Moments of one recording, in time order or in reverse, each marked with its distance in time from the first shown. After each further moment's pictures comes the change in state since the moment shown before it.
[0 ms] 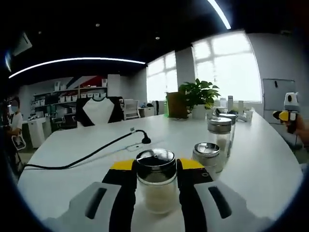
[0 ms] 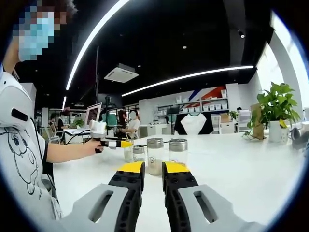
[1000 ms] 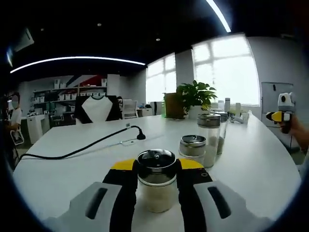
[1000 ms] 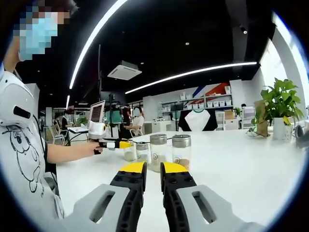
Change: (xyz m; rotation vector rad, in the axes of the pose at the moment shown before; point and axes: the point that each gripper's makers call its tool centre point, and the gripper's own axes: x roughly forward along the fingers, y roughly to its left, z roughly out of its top) left arm -0.013 -0.016 -0.012 -0.035 -0.018 -0.013; right arm 0.003 0.001 -0.011 0.014 0.041 0.038
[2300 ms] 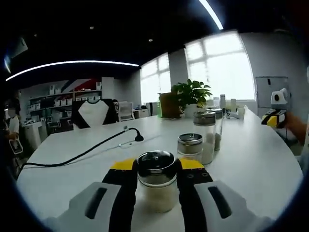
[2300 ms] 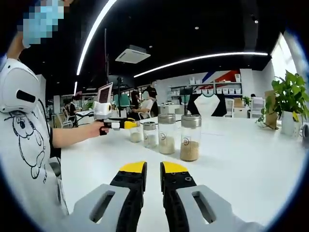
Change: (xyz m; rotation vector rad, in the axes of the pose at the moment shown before) left arm -0.009 -0.003 0.009 0.062 -0.017 -0.037; right arm 0.009 0.006 -0.035 -0.021 0.148 0.085
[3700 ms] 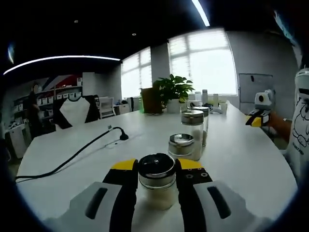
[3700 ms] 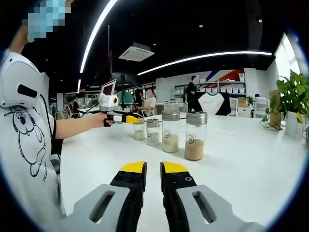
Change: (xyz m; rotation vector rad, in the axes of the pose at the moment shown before) left arm 0.010 -0.005 0.001 0.028 0.074 -0.241; right arm 0.011 0.004 -0.007 -0.012 0.015 0.030
